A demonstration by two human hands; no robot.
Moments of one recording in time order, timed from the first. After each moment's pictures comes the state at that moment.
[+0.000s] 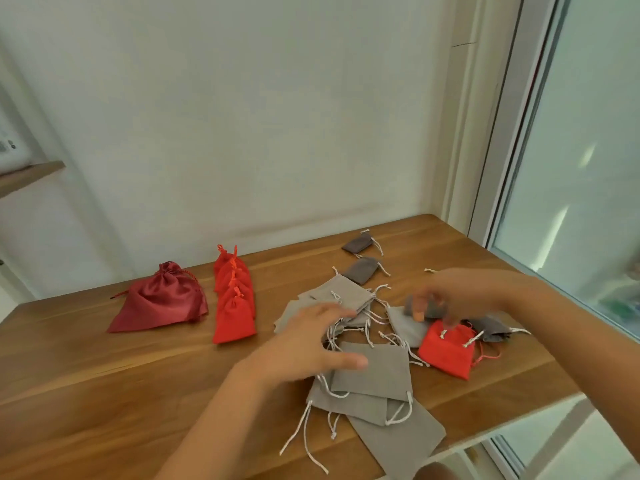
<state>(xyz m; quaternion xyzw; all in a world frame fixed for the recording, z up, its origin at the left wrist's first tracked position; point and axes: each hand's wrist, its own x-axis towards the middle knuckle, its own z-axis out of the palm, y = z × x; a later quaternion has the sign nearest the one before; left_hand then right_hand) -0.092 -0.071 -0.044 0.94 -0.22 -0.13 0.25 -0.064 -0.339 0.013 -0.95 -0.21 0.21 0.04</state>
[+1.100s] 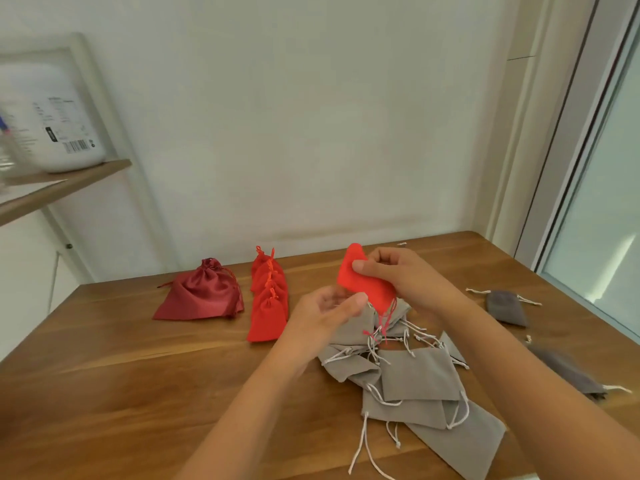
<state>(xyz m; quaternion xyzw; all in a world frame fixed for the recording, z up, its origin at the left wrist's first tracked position) -0.099 -0.067 -0.025 0.75 -0.08 0.00 0.65 -0.043 -0.230 0.005 -0.72 -0.17 0.09 0.66</state>
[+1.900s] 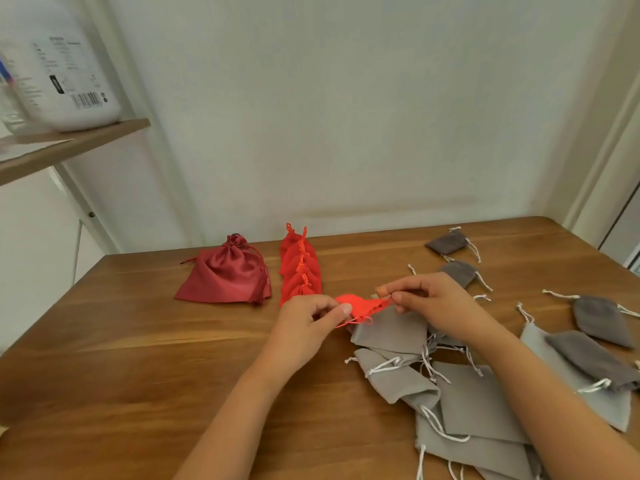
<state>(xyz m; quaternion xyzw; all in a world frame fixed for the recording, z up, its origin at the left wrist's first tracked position) -0.061 0.009 -0.075 0.86 -0.05 0.09 0.49 0.000 -0.205 -0.061 -0.83 -0.21 0.07 0.51</state>
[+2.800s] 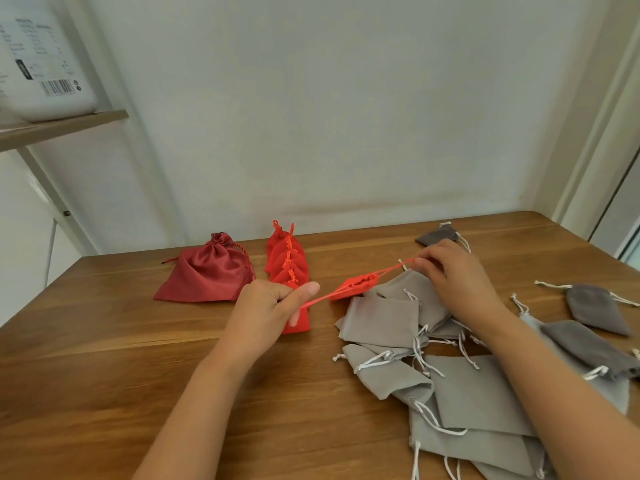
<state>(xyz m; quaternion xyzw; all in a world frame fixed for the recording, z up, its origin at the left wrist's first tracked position) -0.063 0.030 -0.062 0.89 -0.01 0.13 0.43 0.033 -0.230 -0.081 -0.91 -0.17 -0.19 0.34</state>
